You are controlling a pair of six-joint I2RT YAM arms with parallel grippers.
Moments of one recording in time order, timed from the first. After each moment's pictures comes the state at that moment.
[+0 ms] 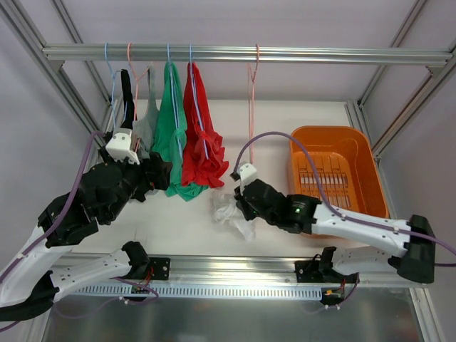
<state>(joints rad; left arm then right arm) -0.93 0.70 1.25 -0.86 -0.64 -0.34 1.21 1.22 0.90 -0.41 0.33 0.37</state>
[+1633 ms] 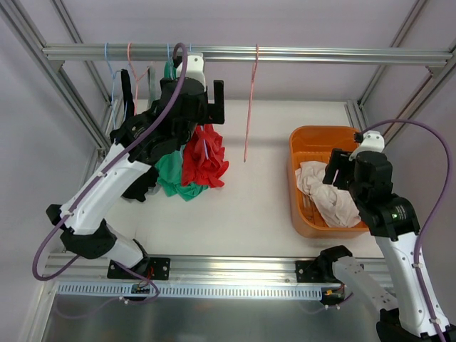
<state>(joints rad) -0.86 1.47 1.98 -0.86 -0.65 -0.30 0.29 0.74 1.12 -0.91 0.33 0.22</state>
